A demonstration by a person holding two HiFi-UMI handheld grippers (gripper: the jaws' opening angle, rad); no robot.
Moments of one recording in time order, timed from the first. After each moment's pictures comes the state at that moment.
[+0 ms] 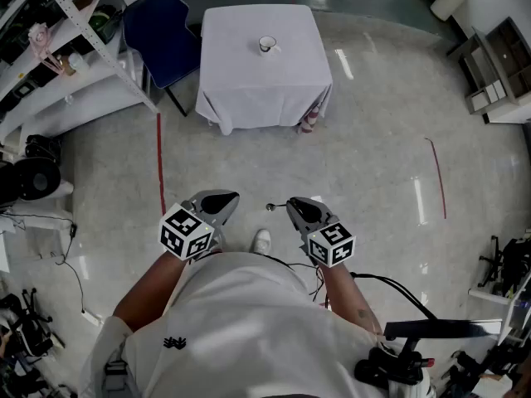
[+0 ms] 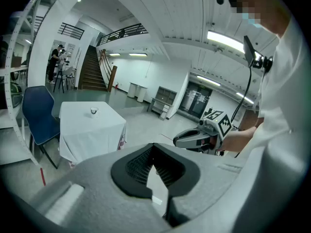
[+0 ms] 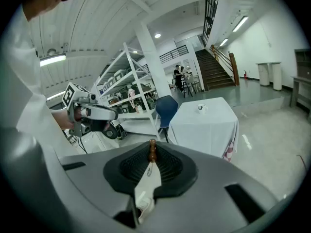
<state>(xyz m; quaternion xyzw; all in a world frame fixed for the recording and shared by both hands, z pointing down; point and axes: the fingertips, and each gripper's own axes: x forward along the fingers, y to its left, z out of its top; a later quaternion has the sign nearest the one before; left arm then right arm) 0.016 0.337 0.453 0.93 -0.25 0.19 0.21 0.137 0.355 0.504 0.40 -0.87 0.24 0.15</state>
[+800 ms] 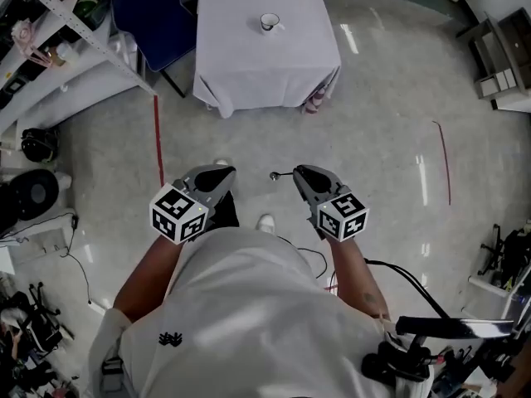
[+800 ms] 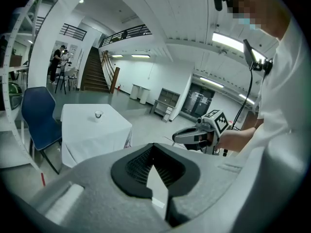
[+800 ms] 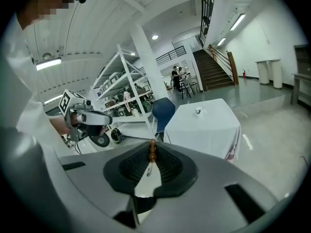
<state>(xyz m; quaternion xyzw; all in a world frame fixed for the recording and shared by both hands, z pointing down) 0.002 0.254 0.464 0.92 -0.26 0.19 0.21 0.138 0.258 0.512 0.41 -0.87 0.25 0.13</state>
